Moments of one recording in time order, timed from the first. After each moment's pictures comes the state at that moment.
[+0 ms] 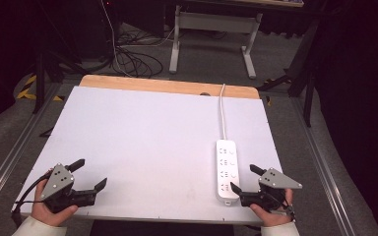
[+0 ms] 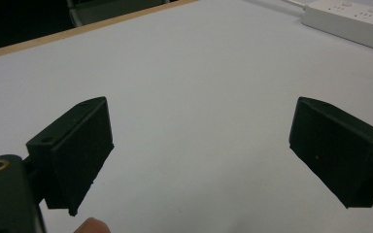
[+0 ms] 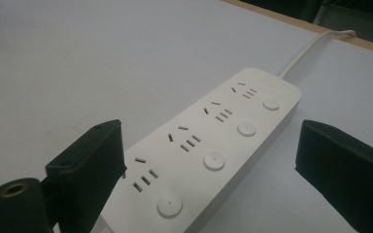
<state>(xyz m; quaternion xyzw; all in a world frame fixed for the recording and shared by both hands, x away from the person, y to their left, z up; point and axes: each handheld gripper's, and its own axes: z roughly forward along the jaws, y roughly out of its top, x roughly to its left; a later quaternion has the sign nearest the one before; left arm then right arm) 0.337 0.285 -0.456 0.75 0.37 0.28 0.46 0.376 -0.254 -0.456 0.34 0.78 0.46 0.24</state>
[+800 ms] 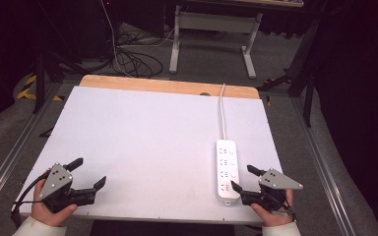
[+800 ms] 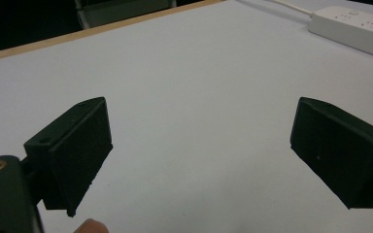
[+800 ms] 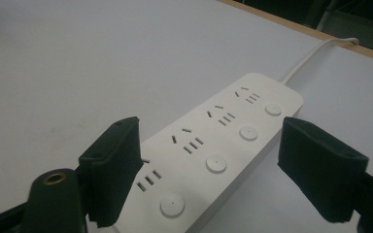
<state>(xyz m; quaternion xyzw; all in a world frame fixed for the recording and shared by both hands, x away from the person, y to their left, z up) 0.337 0.286 -0.454 0.74 0.39 0.29 0.47 0.374 -0.254 -0.452 0.32 0.79 0.46 0.25</state>
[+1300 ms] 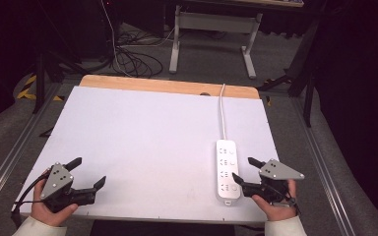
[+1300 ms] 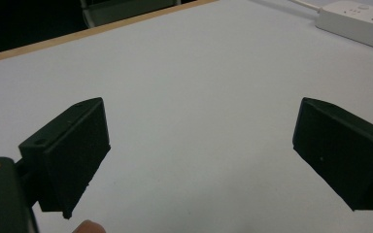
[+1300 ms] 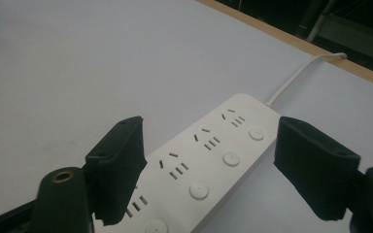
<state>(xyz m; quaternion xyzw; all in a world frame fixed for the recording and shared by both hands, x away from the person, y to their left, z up) 0.337 0.285 -0.454 0.74 0.39 0.30 0.46 0.385 -0.249 -0.423 0.31 0.80 0.44 0.26</state>
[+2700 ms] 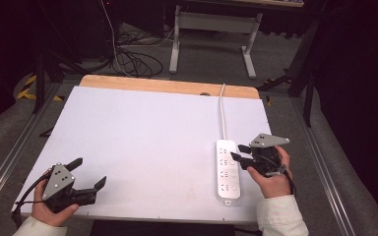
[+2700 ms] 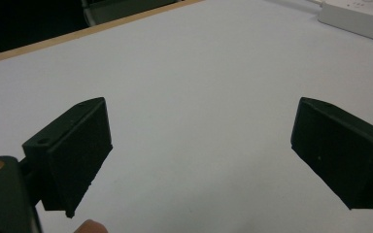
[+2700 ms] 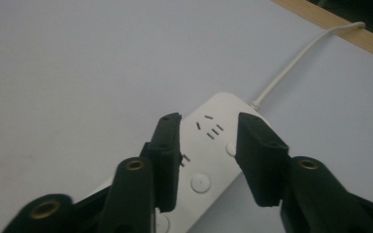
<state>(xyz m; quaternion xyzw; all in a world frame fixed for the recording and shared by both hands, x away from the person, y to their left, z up) 0.337 0.284 -0.455 0.75 0.39 0.30 0.45 0.447 -0.236 -0.404 0.33 0.84 0.37 0.21</state>
